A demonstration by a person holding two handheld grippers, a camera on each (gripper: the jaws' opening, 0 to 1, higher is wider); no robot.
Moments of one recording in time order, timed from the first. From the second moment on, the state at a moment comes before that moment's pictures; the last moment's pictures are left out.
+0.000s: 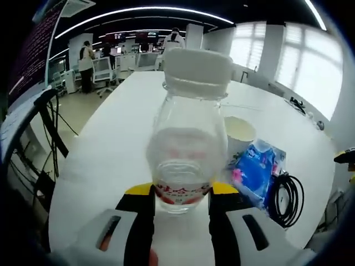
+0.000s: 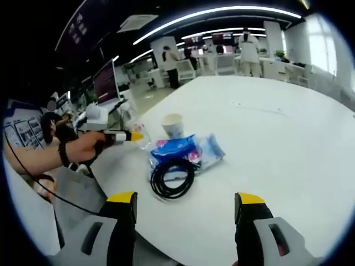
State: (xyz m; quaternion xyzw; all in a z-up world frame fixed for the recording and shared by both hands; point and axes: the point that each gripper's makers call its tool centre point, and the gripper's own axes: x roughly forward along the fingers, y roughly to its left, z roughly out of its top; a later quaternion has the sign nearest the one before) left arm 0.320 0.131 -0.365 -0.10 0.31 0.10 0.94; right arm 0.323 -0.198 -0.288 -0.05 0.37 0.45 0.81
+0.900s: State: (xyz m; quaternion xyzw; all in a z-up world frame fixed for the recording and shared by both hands) left arm 0.370 0.149 -0.363 -0.12 0.30 0.11 0.94; right arm 0.336 -0.204 -0.291 -0.05 0.37 0.46 0.80
